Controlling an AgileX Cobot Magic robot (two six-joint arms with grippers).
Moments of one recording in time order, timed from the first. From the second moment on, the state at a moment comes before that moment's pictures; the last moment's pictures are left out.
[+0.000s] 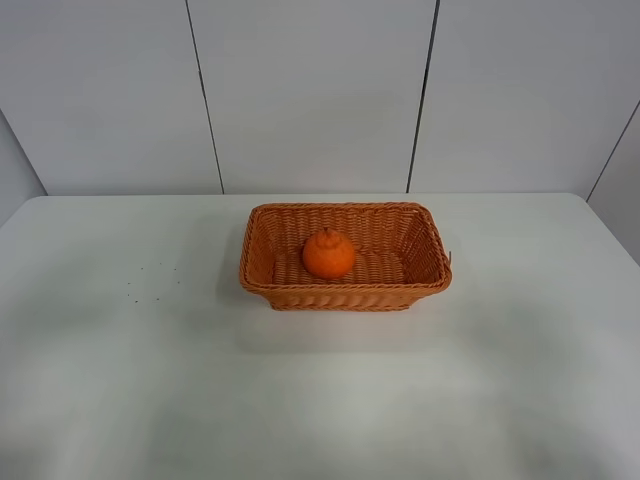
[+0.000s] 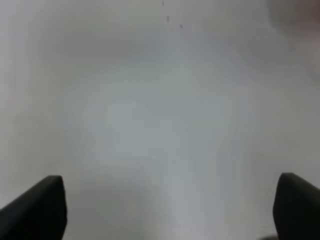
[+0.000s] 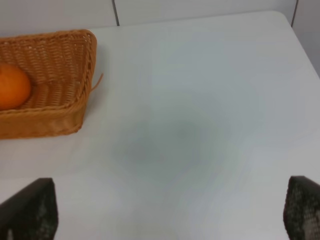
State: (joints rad) left arm 0.07 0.37 -0.56 0.02 0.99 0.02; right arm 0.02 0.01 -0.50 0.01 1.02 0.06
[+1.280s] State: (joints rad) left arm 0.07 0.00 -0.49 0.01 1.05 0.06; right arm 0.02 0.01 -0.50 0.01 1.02 0.06
